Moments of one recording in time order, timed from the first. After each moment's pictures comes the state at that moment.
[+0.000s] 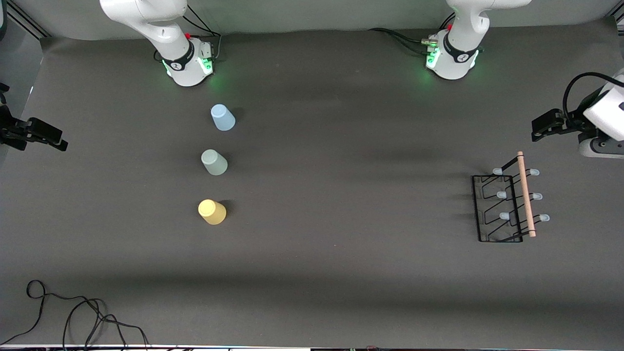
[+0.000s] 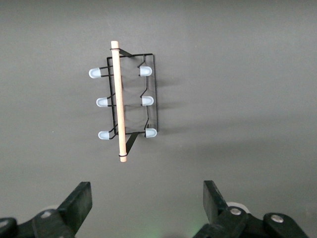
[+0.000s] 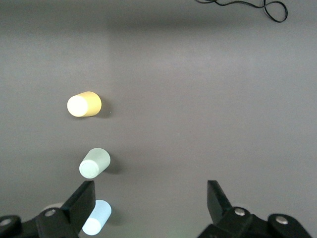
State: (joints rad) left arm -0.02 0.00 -0.01 -1.61 0.03 1.56 0.06; right arm 0.03 -0.01 -0.13 -1.61 -0.02 1.59 -0.04
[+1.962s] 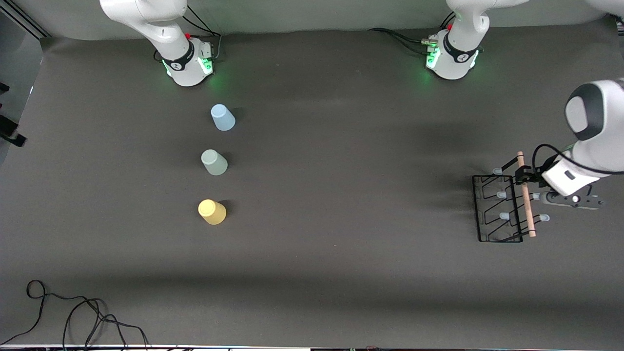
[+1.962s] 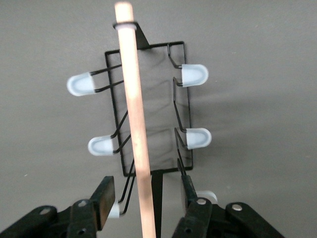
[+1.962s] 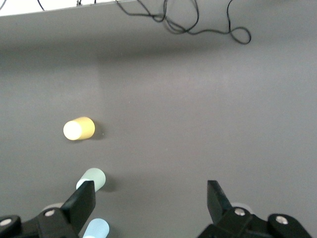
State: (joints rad) left arm 0.09 0.19 0.01 -2.01 0.03 2.12 0.22; right arm 0.03 -0.03 -0.21 -1.49 -0.01 1.58 -0.04
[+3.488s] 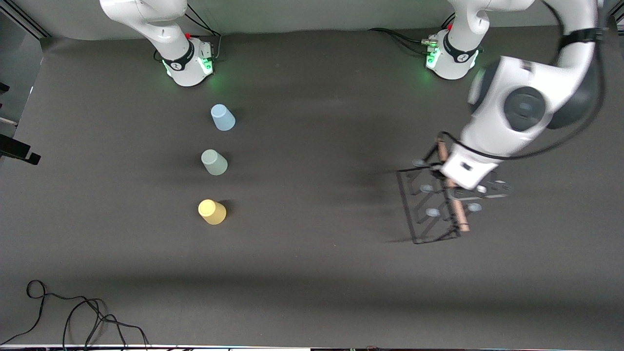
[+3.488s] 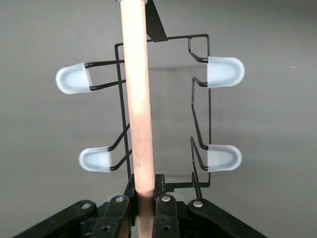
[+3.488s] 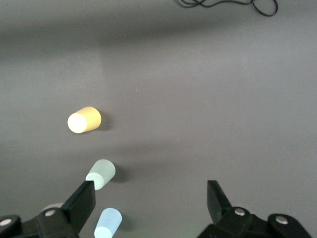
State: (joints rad) left arm -0.30 0.17 -0.11 -1.80 0.02 1.95 -0.55; right arm 0.03 0.13 -0.24 -1.42 0.07 1.51 -0.04
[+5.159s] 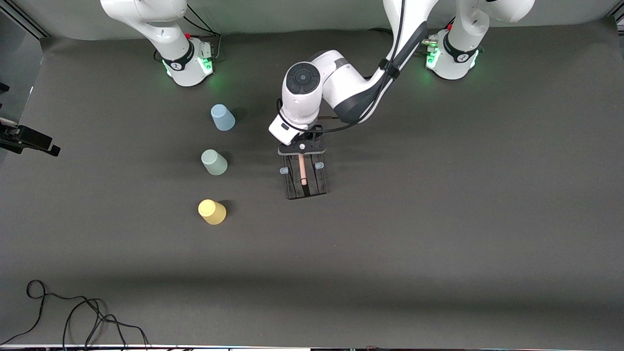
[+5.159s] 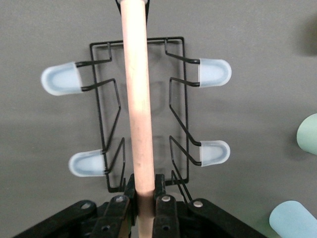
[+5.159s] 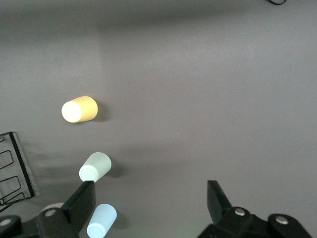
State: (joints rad) left arm -0.79 0.55 -0.14 -1.56 -0.08 2.15 -0.96; right arm -0.04 0.00 -0.14 -1.64 0.04 1.62 -0.05
